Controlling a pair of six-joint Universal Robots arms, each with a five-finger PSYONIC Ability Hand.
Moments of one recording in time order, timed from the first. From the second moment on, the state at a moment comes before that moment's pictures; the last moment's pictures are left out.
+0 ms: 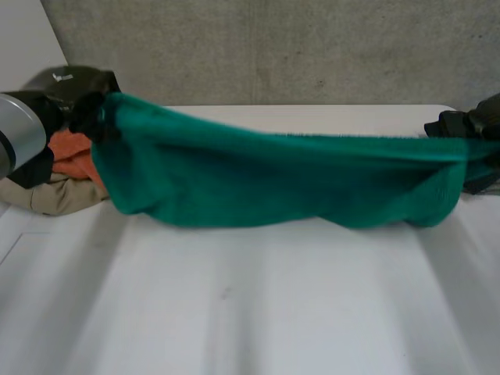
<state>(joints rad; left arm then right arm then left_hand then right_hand) 4.51 -1.74 -1.24 2.80 -1.37 3.33 1.55 -1.36 1.13 0.67 1.29 2.36 1.16 1.19 1.18 1.19 0.99 1.10 1.17 1.19 1.19 1.01</state>
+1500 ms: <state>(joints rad) 4.46 -2.20 -1.30 3.24 -1.45 3.58 1.67 -0.98 1.36 0.15 1.30 2.83 1.16 1.18 1.18 1.18 0.99 0.75 0.75 0.75 0.74 0.54</state>
